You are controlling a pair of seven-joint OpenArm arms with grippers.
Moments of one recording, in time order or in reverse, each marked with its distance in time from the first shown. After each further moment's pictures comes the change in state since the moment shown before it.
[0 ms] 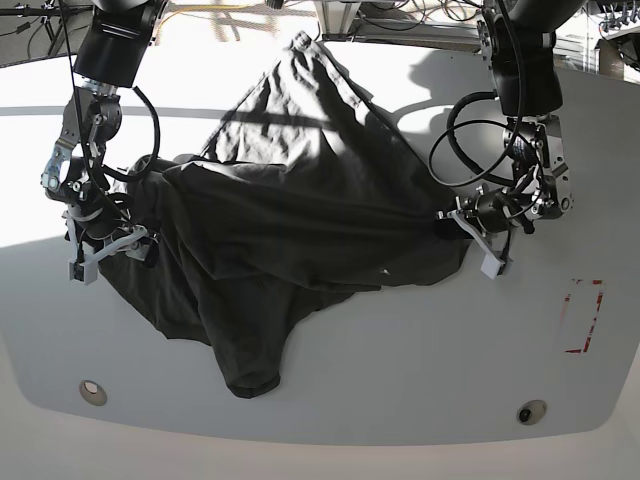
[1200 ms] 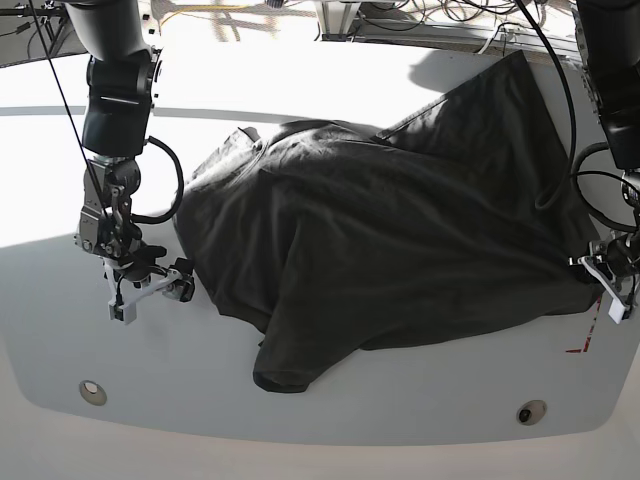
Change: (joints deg) left arm -14.3 -22.8 0.3 -11.7 4.4 -4.9 -2.2; right arm 17.0 -0.4 -11.5 -28.3 0.0 0.4 10.2
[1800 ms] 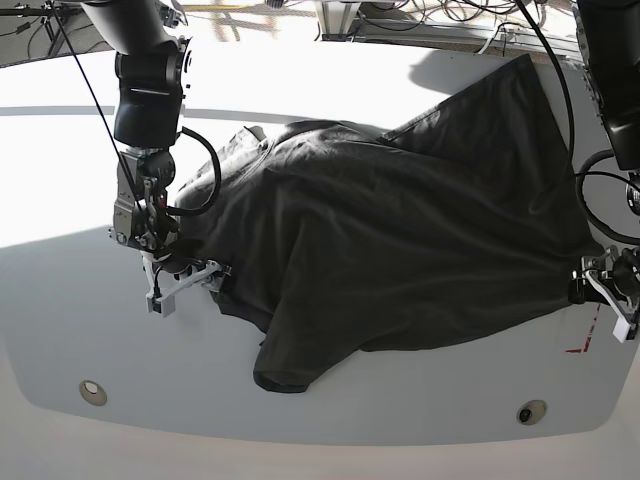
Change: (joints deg) left arm 1.0 0.0 -1.2 10.6 -0.4 0.0 2.1; right arm -1.9 -7.0 0.0 1.8 0.0 -0.1 -1.0
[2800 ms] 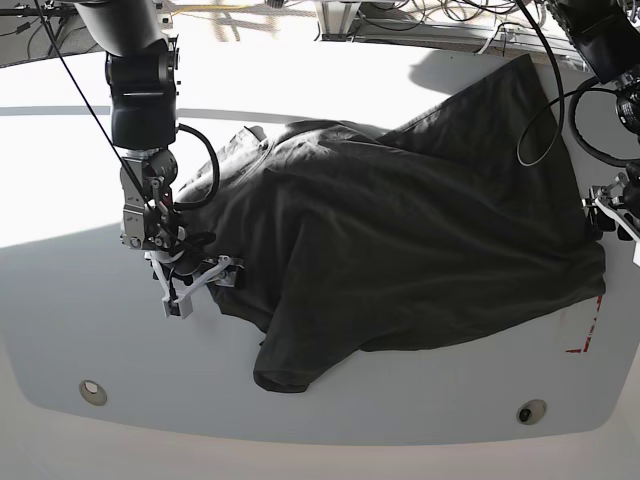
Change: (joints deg) left arm 24.2 7.8 -20.9 26.9 0.0 0.0 6.0; right arm 0.0 2.0 -10.9 -2.5 -0.1 0.1 5.5
